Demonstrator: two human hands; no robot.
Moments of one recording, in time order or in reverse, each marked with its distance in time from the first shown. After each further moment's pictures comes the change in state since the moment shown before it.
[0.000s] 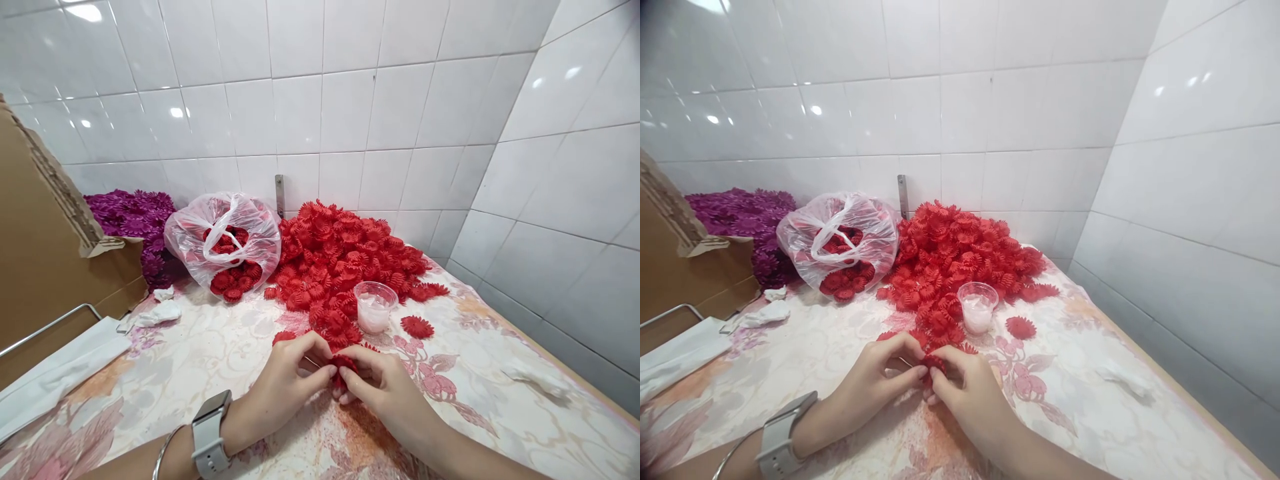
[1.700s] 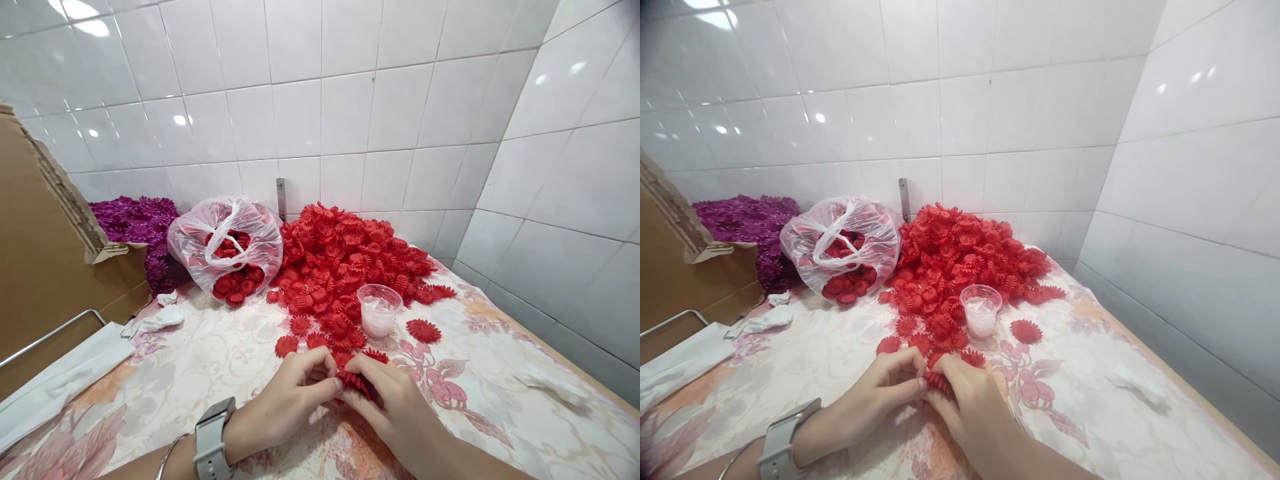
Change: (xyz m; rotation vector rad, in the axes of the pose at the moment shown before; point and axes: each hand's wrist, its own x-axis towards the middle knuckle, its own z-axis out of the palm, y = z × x) left_hand -0.001 -0.004 0.003 -0.354 -0.147 -0.182; right_hand -0.003 0.006 -0.002 -0.769 0.076 -0.358
